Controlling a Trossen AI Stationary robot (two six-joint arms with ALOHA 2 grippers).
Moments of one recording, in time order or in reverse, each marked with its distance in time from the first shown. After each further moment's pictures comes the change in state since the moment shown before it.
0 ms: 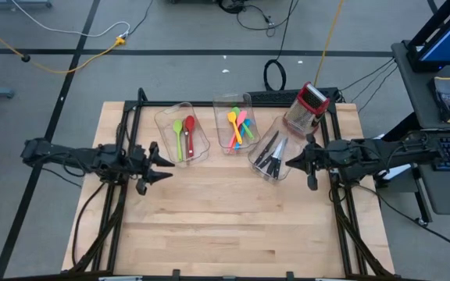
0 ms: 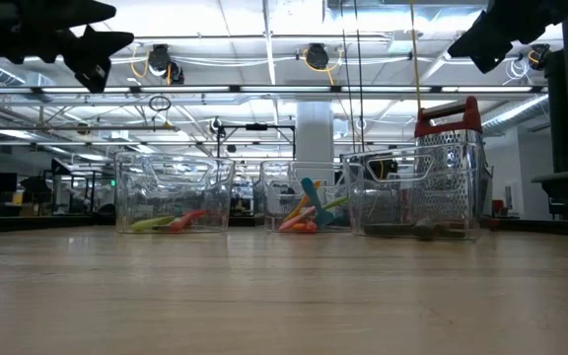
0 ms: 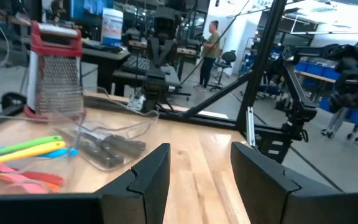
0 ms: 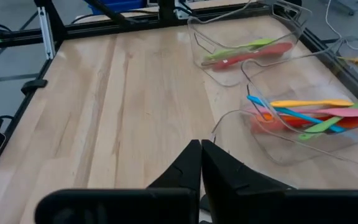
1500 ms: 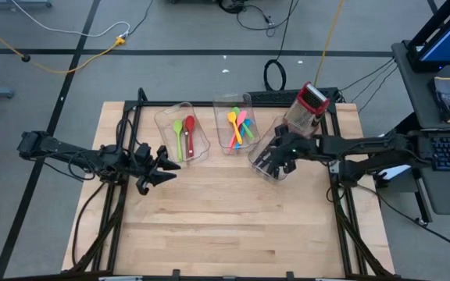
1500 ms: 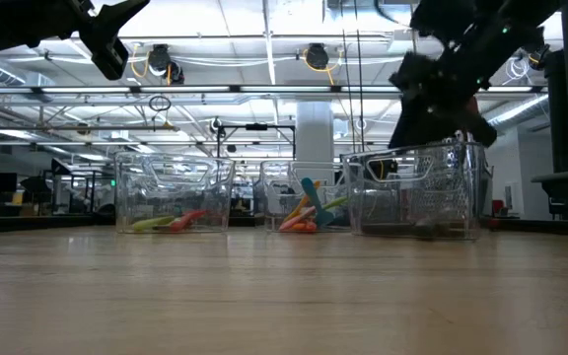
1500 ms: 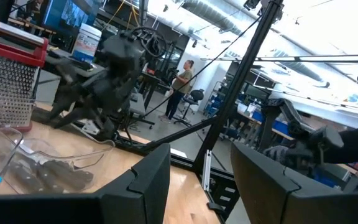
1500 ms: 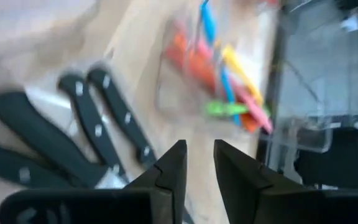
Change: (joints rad) left arm -0.027 0.241 0.000 0.423 0.036 -0.218; right arm -0.287 0.510 -0.001 0.190 0.137 -0.962
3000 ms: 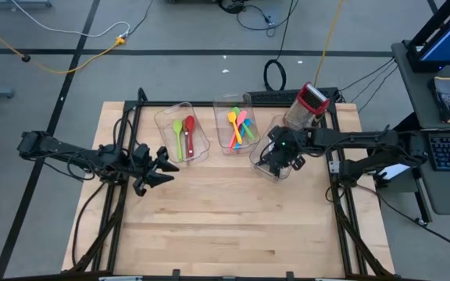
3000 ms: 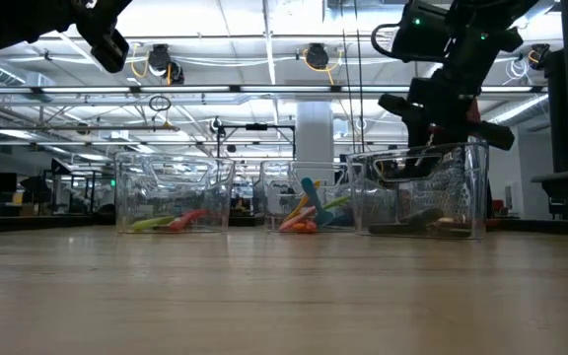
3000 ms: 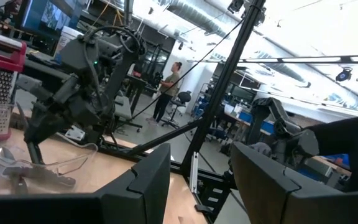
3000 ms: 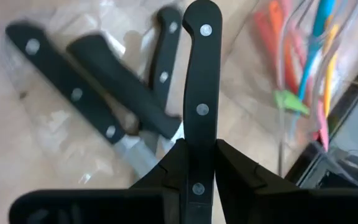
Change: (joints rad) left arm 0.000 0.000 0.000 0.035 0.056 0.002; right arm -0.090 0.118 0.121 -0.273 -0.138 -0.320
